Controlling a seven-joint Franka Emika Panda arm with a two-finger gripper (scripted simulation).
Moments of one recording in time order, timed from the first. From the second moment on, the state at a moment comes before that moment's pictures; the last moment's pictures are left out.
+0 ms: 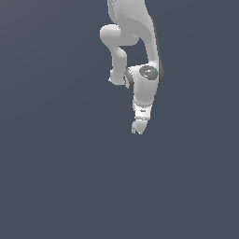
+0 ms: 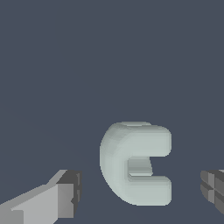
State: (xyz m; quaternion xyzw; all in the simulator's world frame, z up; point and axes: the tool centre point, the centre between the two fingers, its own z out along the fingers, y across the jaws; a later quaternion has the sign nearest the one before) arm -0.098 0.105 0.090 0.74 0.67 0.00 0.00
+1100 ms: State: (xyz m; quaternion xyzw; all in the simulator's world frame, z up) arm -0.099 0.105 0.042 0.74 0.67 0.00 0.00
